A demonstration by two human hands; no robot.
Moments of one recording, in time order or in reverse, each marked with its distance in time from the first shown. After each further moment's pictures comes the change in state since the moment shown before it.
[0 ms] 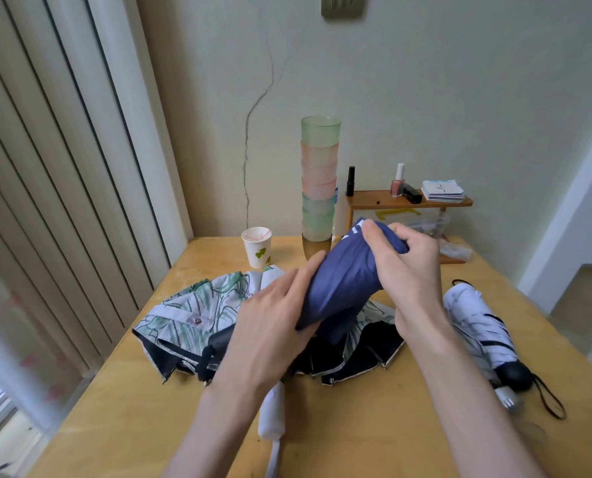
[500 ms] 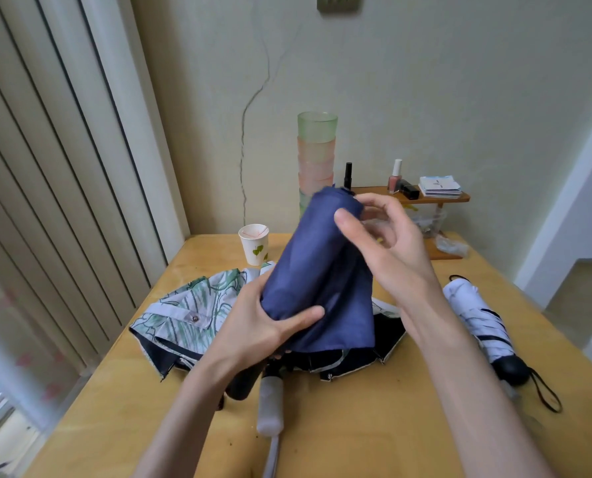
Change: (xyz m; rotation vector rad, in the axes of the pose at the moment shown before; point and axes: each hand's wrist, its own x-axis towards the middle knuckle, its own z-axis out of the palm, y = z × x) left_hand -0.003 -0.005 -0.017 -0.865 -0.093 -0.453; right_hand -0.002 -0.017 0.000 0.023 -0.244 -0.066
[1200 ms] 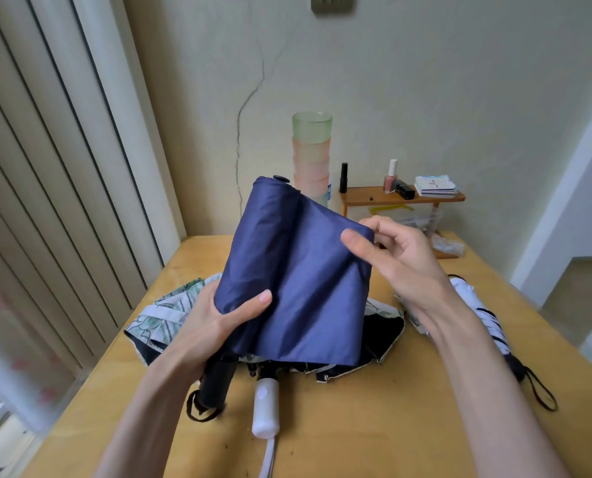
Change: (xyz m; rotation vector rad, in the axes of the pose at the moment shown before) left_hand -0.002 -0.016 -0.036 -0.304 0.014 -0.201; right_hand 0.002 0.008 -0.029 0.062 -0.233 0.005
